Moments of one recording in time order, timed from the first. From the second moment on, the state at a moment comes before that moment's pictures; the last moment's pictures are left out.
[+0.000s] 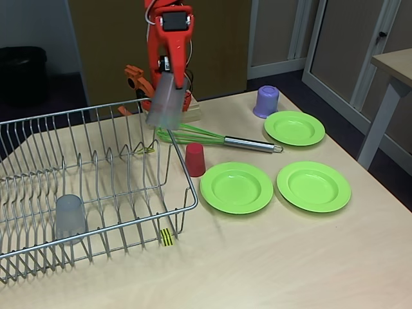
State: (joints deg) arm 12.1 105.2 72.5 90.7 -6.2
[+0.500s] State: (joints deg) arm 25.8 66.5 63.3 83.5 -15.8
